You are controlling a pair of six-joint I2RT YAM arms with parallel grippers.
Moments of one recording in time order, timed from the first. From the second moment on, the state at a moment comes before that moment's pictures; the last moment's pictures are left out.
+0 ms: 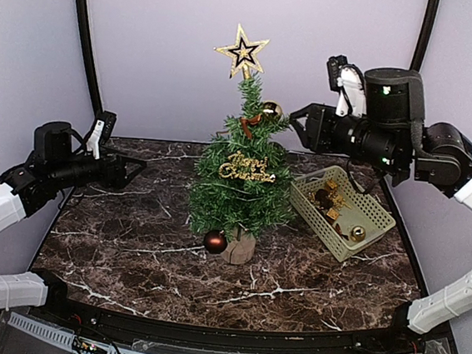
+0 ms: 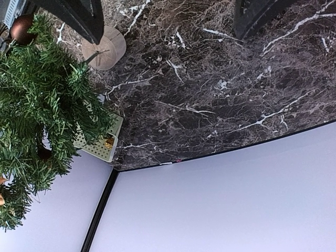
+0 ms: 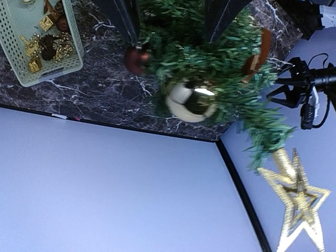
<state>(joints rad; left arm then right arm) -0.30 0.87 0.75 -0.19 0.38 -0.12 1.15 1.33 1.65 -0.64 0.54 0.40</state>
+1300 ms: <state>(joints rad) -0.76 1.57 0.33 0.87 0.23 -0.89 0.82 1.33 0.57 0.23 -0.10 0.97</state>
